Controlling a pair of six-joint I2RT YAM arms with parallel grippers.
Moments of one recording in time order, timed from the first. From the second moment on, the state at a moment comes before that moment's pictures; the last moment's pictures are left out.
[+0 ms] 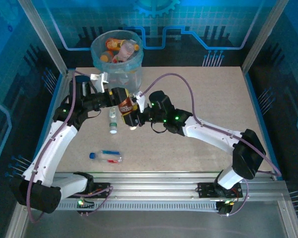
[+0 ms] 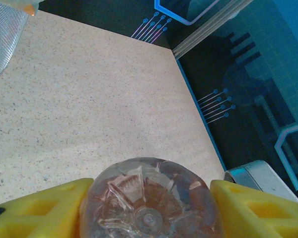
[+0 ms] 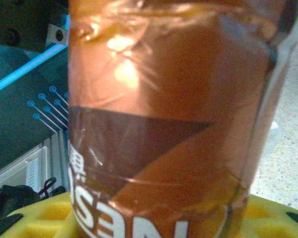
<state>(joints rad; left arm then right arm) -0.20 1.15 1.20 -0.50 0.55 -0.55 0.87 1.57 1.23 -0.02 -0.34 0.27</state>
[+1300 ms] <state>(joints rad) -0.15 1.79 2.04 -0.28 -0.13 -0.19 0.71 1.50 1.39 -0.27 -0.06 0.25</state>
